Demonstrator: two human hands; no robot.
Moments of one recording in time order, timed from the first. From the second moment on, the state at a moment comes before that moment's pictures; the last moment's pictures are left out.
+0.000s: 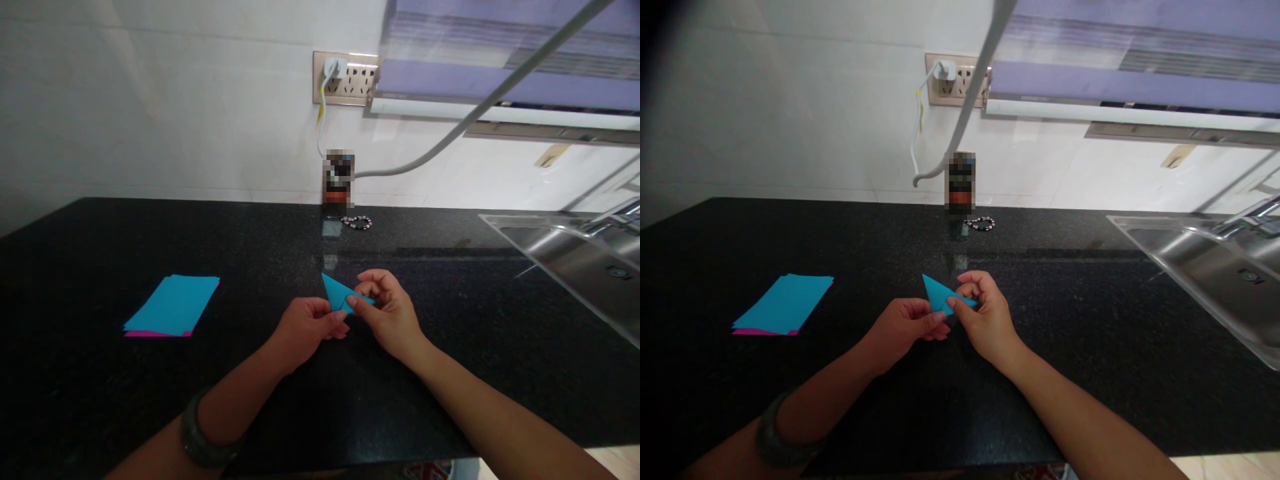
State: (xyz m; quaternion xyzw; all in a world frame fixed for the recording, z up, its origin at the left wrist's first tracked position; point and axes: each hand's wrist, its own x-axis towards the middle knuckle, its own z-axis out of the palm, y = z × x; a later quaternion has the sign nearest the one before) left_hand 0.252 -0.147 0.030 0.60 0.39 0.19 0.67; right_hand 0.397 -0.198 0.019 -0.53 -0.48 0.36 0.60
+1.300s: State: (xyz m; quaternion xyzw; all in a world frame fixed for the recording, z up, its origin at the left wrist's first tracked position) left_hand 0.250 -0.152 0.041 0.61 0.36 0.29 0.65; right_hand 0.389 -0.200 0.022 -0.52 -0.41 0.49 0.56
